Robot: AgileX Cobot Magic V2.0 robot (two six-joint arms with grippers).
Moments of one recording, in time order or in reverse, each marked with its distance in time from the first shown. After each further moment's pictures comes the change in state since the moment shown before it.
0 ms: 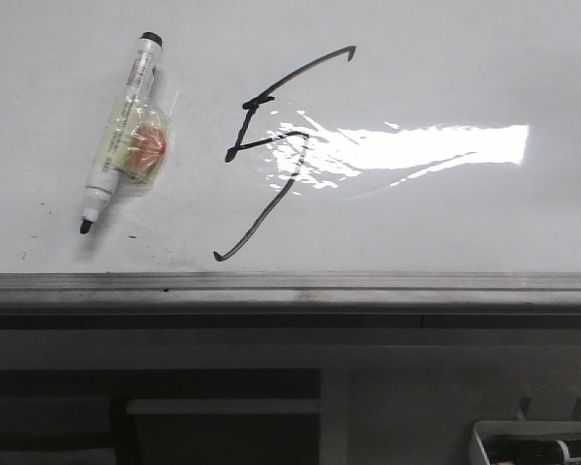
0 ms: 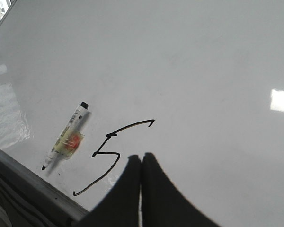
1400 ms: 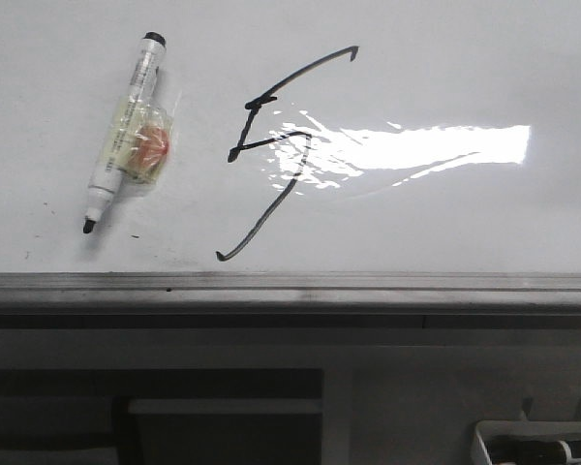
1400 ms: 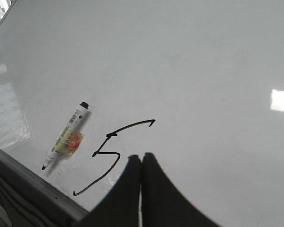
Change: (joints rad) left arm 0.619 -0.257 0.198 0.927 0.467 -0.889; right arm 0.000 0.000 0.000 0.000 -0.001 0.000
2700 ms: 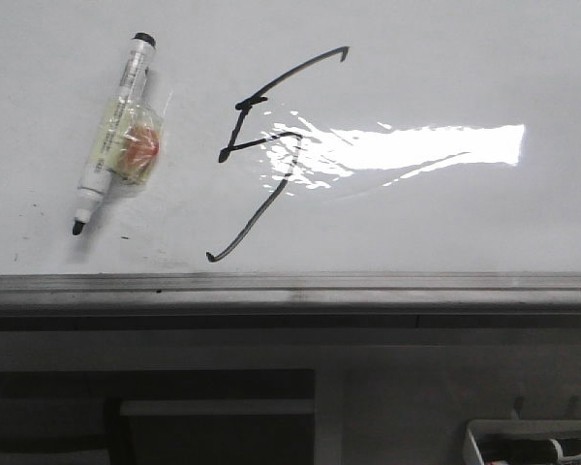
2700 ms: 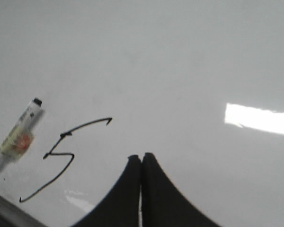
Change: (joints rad) left arm 0.000 0.000 0.000 -0.015 0.000 -0.001; right arm -0.042 0.008 0.135 -0.437 -0.064 0.379
